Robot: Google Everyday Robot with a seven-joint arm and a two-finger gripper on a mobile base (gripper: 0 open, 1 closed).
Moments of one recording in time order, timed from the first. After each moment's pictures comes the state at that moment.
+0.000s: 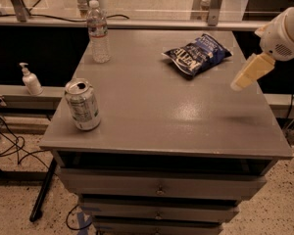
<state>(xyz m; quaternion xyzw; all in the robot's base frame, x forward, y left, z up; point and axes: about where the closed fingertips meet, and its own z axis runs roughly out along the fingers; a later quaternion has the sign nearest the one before) 0.604 -0.265 0.932 -0.49 0.81 -0.06 0.32</state>
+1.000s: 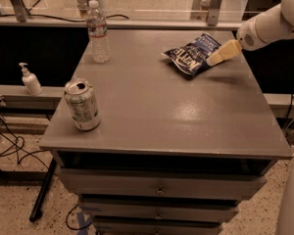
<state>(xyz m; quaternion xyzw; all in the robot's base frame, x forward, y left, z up) 0.760 -0.270 0.884 -0.37 0.84 0.04 0.40</state>
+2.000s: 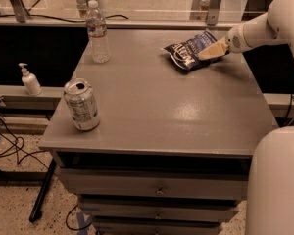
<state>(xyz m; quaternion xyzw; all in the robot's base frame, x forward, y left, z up) 0.805 -0.245 0.850 -0.32 0.85 0.13 0.41</state>
